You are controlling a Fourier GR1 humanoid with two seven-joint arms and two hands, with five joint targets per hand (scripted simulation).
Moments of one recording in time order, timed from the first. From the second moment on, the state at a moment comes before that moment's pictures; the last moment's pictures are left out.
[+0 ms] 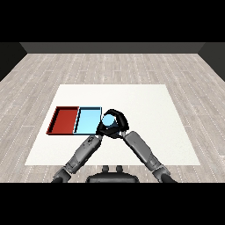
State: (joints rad) left arm -0.44 0.01 -0.51 -1.13 0.32 0.31 -0.23; right arm -0.51 -0.01 0.47 -1.32 -0.17 -0.31 -0.20
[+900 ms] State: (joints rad) left arm -0.49 0.03 -0.55 -1.07 0.28 0.45 -0.22; right arm -0.51 -0.03 0.49 -1.32 -0.21 -0.31 -0.23
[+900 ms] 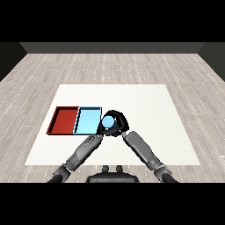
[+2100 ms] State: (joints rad) left arm -0.51 0.01 -0.52 -1.02 0.37 0.56 -0.49; right arm -0.45 -0.02 0.40 -1.38 -0.19 -0.30 -0.19
